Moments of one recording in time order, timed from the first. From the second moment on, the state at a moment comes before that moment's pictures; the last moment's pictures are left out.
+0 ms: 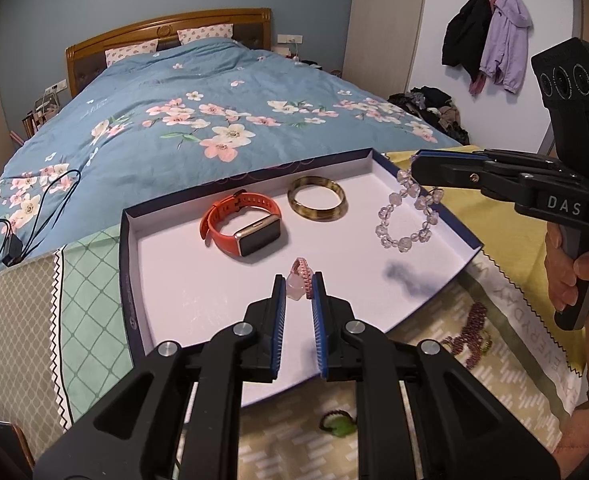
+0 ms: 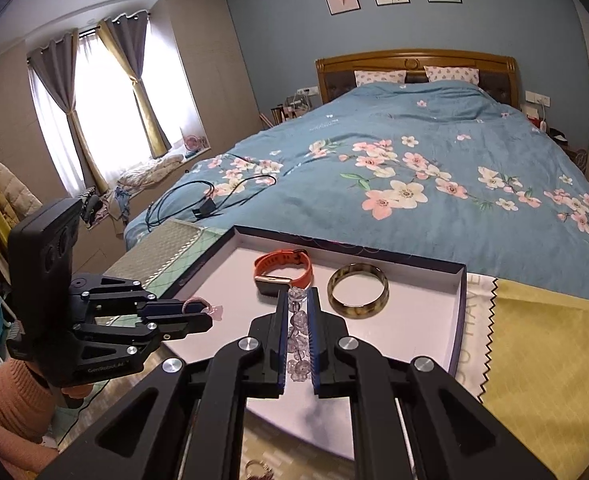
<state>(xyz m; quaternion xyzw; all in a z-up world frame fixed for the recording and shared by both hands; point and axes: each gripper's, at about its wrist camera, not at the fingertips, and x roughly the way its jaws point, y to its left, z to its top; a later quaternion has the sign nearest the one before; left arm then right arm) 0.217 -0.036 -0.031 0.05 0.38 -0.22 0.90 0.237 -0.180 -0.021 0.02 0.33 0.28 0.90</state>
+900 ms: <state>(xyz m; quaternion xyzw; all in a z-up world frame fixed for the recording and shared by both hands) 0.262 -0.041 -0.054 0.06 0.41 -0.19 0.89 0.274 -0.158 -0.040 0.02 0.35 0.29 0.89</state>
